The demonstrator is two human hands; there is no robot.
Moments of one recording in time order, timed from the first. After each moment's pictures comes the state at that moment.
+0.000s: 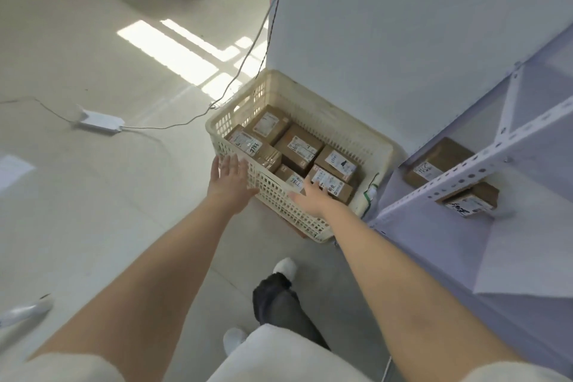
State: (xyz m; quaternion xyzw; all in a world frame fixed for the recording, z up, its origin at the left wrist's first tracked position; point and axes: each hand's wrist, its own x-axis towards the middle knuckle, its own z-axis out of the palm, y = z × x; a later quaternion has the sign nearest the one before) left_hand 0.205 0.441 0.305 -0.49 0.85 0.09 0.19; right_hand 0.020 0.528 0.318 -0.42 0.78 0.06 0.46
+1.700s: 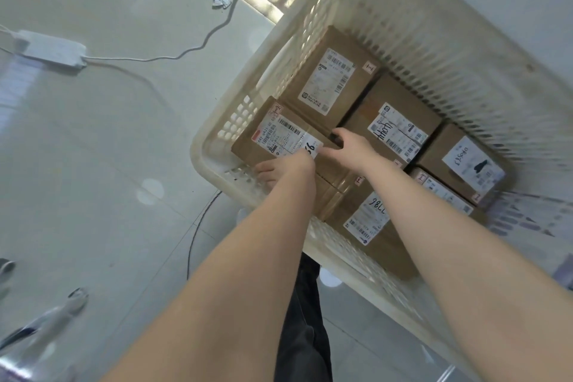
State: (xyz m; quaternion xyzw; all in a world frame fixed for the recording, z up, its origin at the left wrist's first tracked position) left_hand 0.044 0.147 0.001 -0.84 0.16 0.52 0.03; right_hand -0.076 0.170 -0.017 -0.35 0.76 -0.01 0.54
